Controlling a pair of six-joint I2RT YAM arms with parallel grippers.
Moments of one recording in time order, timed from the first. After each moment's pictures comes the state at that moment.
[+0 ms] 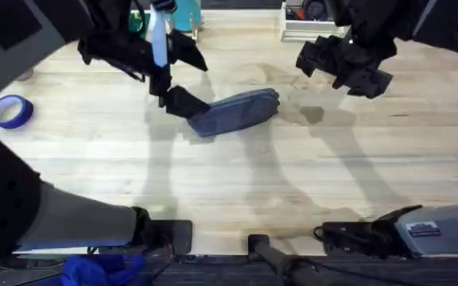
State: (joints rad) left arm 0.03 1.62 1.23 -1.05 0.83 1.39; right arm 0.34 1.61 1.28 -0.97 0.34 0.87
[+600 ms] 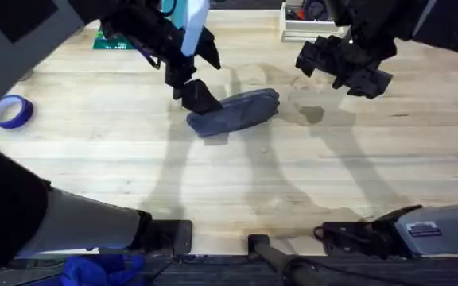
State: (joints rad) left arm -0.16 1.62 1.38 -1.13 0.62 1.26; right arm 0.34 1.61 1.28 -0.97 0.33 0.87
